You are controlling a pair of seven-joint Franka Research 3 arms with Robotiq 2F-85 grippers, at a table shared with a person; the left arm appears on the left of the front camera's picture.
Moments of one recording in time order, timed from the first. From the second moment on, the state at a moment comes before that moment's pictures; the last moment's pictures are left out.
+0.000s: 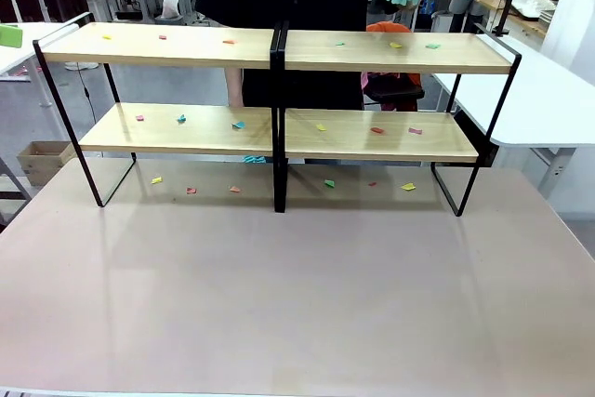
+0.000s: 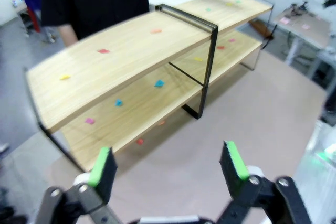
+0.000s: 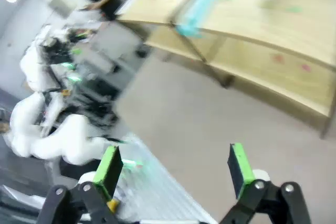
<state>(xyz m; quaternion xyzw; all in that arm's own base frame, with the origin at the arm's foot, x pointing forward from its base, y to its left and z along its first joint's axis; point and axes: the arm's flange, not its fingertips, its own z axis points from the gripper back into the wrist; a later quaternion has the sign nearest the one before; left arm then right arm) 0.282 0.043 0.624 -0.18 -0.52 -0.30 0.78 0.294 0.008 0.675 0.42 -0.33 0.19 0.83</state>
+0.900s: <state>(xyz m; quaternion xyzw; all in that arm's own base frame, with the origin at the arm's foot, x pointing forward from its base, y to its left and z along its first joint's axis) 0.282 0.043 0.624 -0.18 -0.52 -0.30 0.78 0.383 0.094 0.680 0.50 -0.21 0.05 0.84</state>
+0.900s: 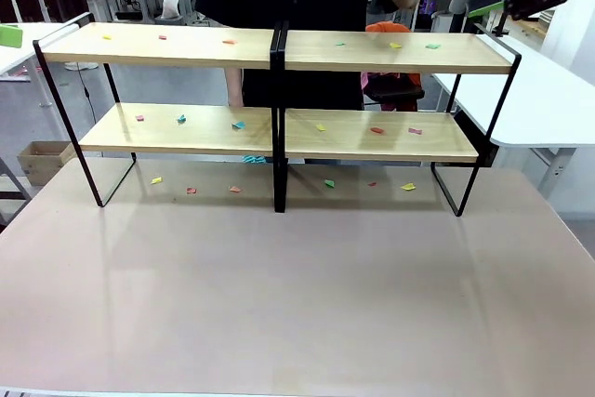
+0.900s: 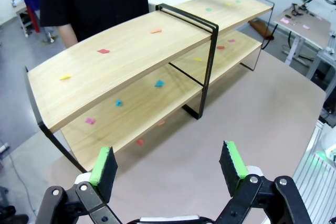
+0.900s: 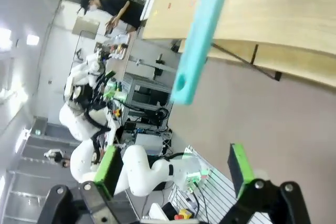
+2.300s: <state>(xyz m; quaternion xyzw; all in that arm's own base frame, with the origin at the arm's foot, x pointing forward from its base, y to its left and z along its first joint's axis) 0.282 0.043 0.624 -0.18 -0.52 -0.30 0.78 0.478 0.129 0.664 0.57 -0.19 -0.16 0.78</state>
